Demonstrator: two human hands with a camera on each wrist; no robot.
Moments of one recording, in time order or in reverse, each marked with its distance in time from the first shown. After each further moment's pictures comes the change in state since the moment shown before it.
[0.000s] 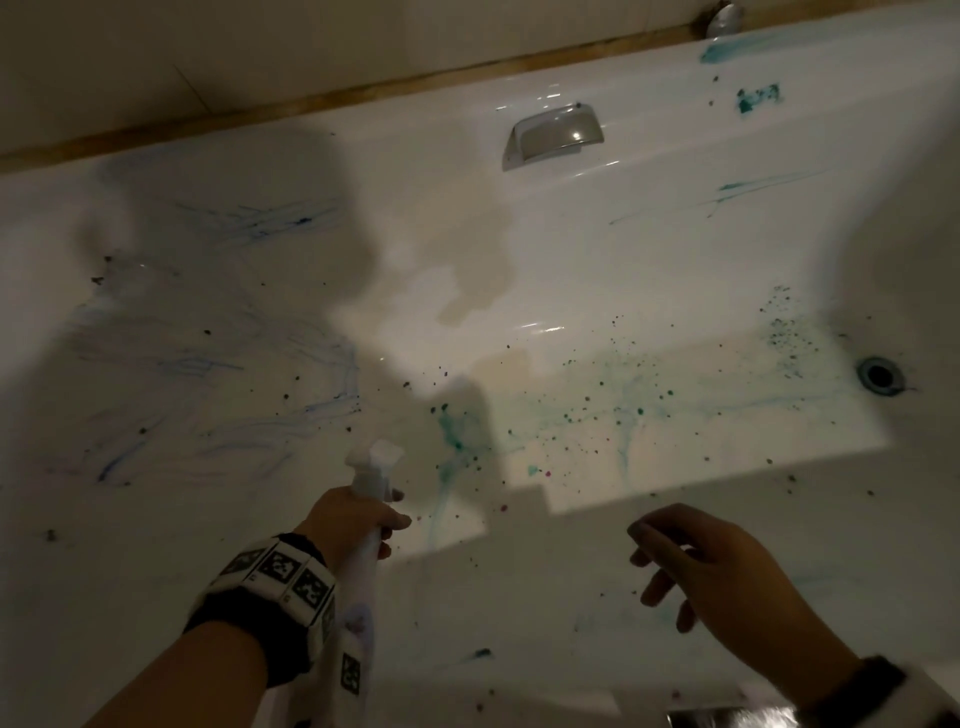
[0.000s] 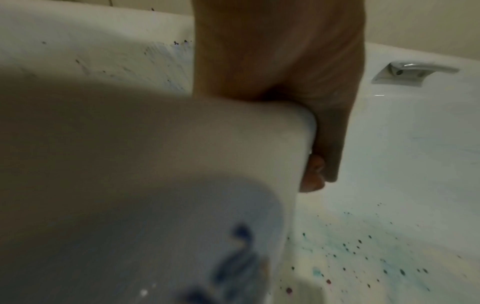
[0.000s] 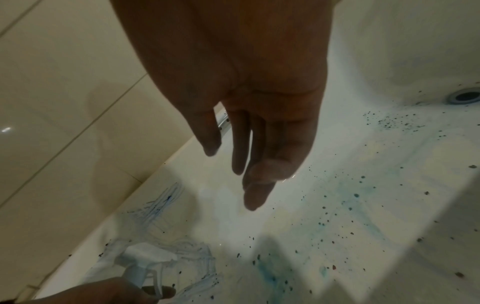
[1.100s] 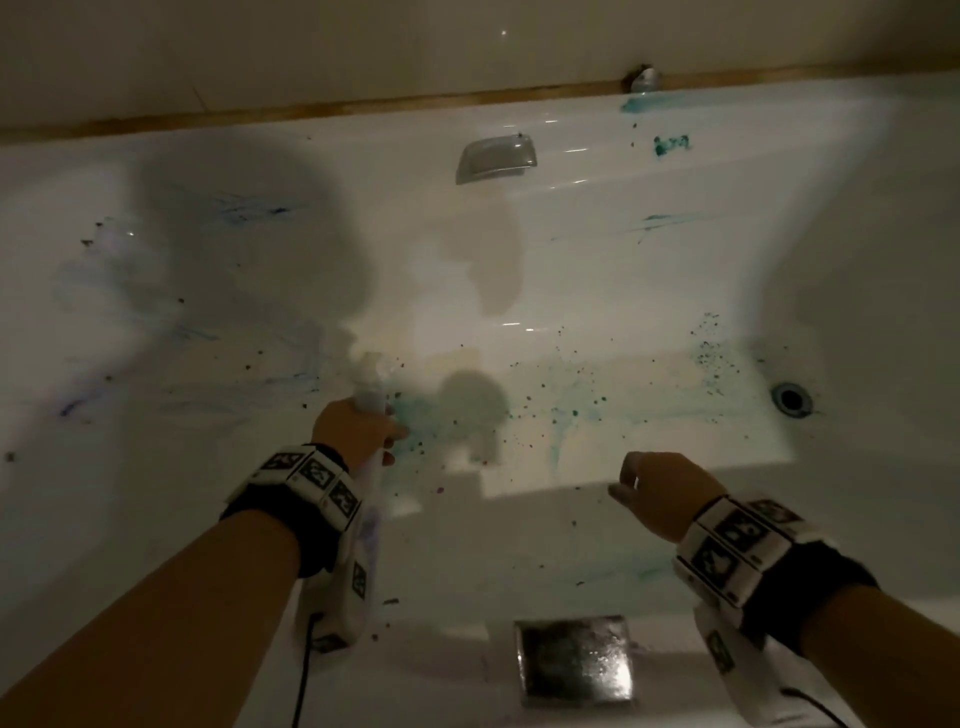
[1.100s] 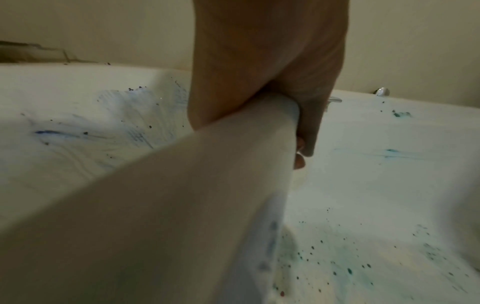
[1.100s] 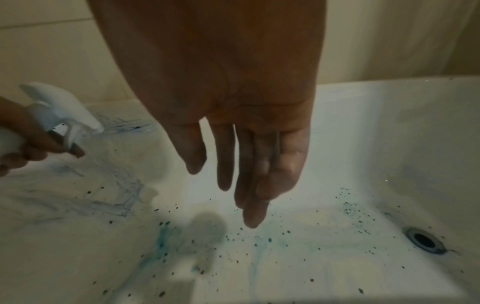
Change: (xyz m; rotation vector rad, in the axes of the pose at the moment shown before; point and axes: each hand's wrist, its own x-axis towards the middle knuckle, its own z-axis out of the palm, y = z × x) left_hand -0.078 0.040 0.083 -0.076 0.158 0.298; right_hand 0.017 0.039 -0.086 -0.978 -0.068 0.000
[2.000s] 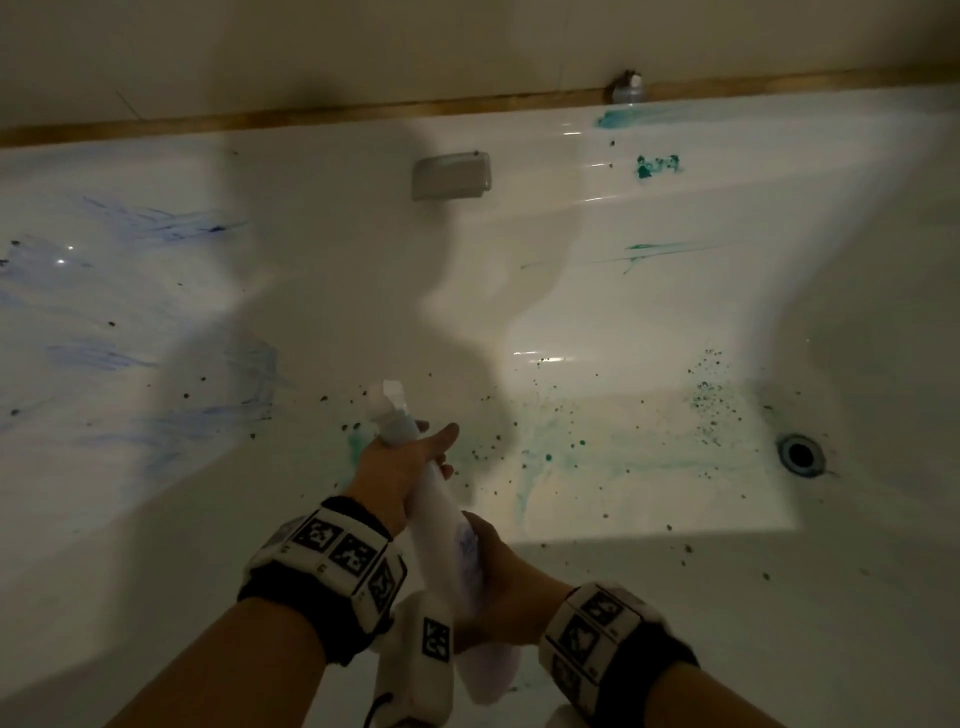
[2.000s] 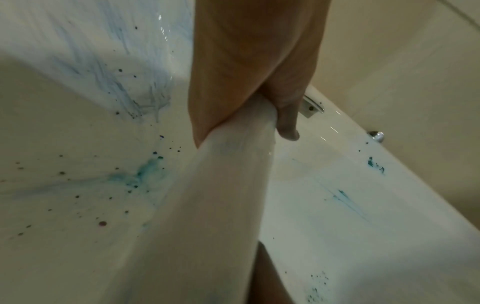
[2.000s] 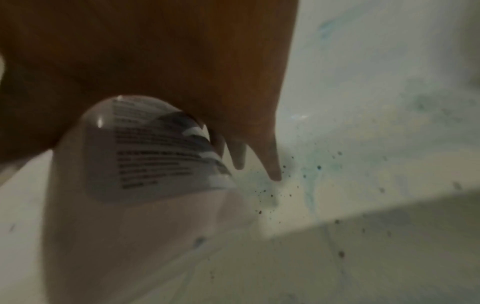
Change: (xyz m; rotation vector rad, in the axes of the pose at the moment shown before) left_hand 0.030 0.058 0.147 -0.580 -0.014 -0.133; right_hand 0.084 -0.008 0.033 0.790 -0.481 -0.453
